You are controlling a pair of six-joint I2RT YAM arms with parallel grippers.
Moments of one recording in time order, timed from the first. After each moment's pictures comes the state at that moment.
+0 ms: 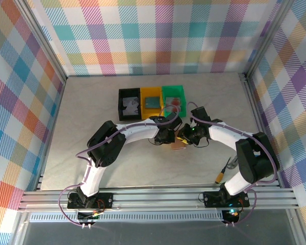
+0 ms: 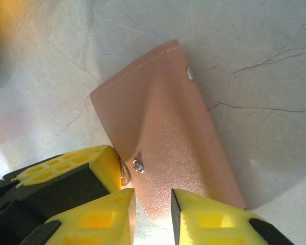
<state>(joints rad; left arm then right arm) -0.89 2.09 1.50 -0.66 -0.09 -0.82 0.39 1.56 0.84 -0.39 -0.41 0.86</state>
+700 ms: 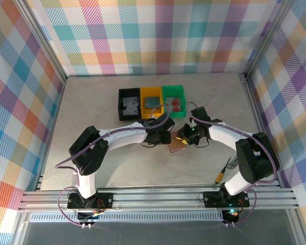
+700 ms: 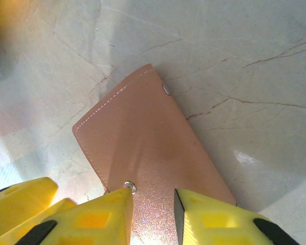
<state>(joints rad) -0.90 1.85 1.31 -0.60 -0.14 -0.86 0.39 1.56 0.84 -0.39 -0.44 0.84</state>
